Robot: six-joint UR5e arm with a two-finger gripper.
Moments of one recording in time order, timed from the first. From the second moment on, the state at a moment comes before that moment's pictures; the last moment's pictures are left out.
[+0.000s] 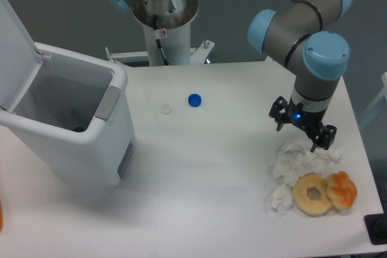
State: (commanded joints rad) arm 2.72 -2.02 -1.48 -1.10 1.56 1.42
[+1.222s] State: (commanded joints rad) arm 2.72 -1.82 -1.60 -1.11 1.40 1.06
